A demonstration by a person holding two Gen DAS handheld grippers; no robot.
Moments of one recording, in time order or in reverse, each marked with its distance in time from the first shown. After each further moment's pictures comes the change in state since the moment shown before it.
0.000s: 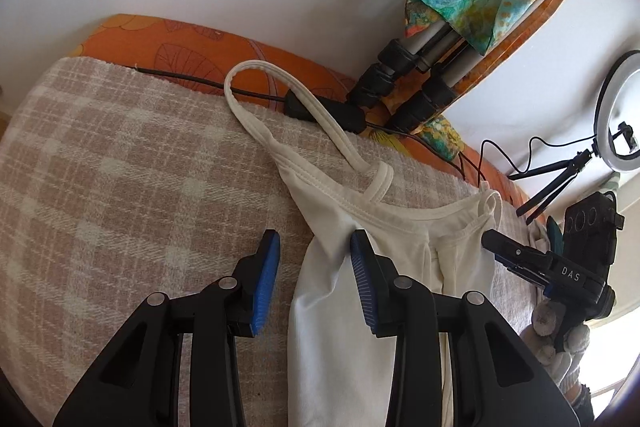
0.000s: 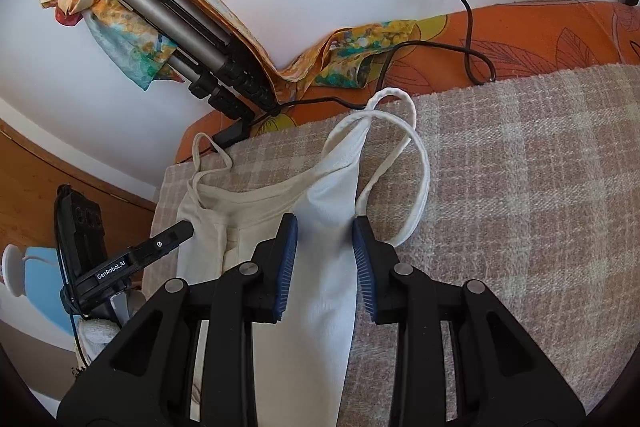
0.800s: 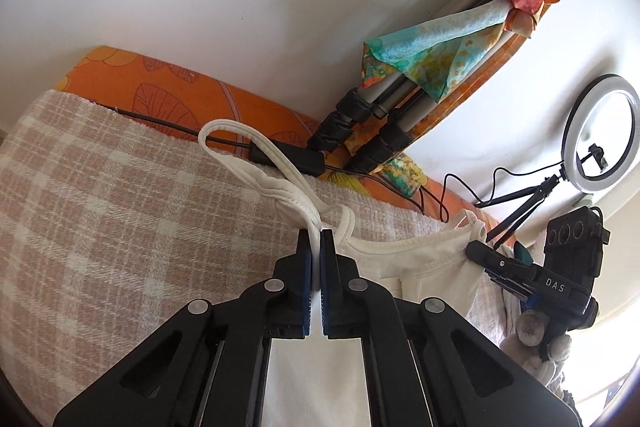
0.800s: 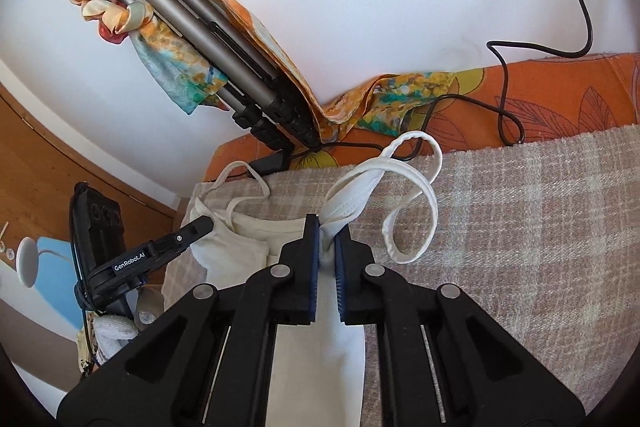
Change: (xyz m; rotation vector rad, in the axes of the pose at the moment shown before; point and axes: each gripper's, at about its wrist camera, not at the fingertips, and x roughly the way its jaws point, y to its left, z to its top) left arm -0.030 -0.009 0.014 -0.017 -0.094 -0.106; right arm -0.028 0.016 0.012 -0.060 -0.074 0.102
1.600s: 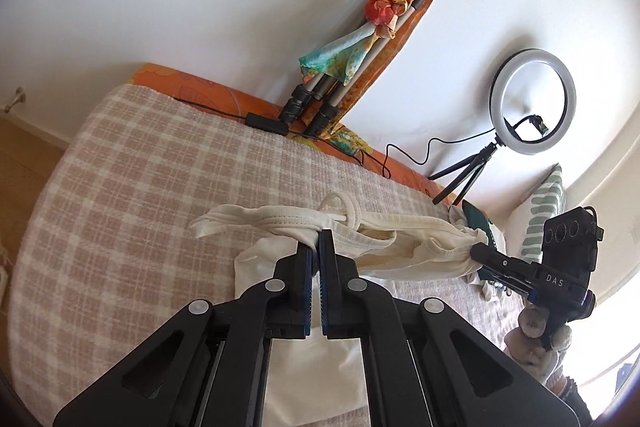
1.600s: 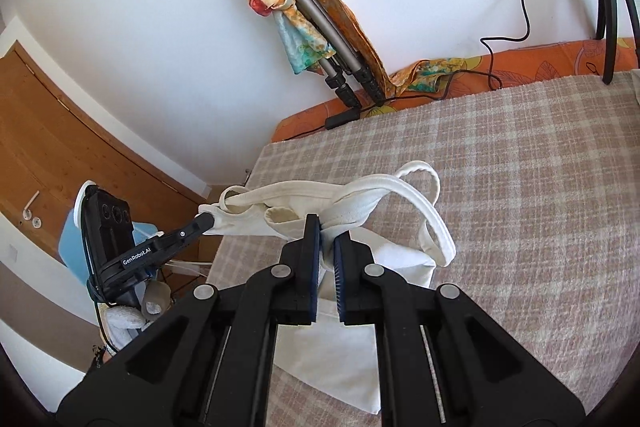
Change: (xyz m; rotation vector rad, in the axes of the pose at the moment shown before) left arm -0.140 -0.043 -0.084 0.054 -0.065 -0.008; right arm -0.122 0.090 -0.105 -0.049 -0.028 0.033
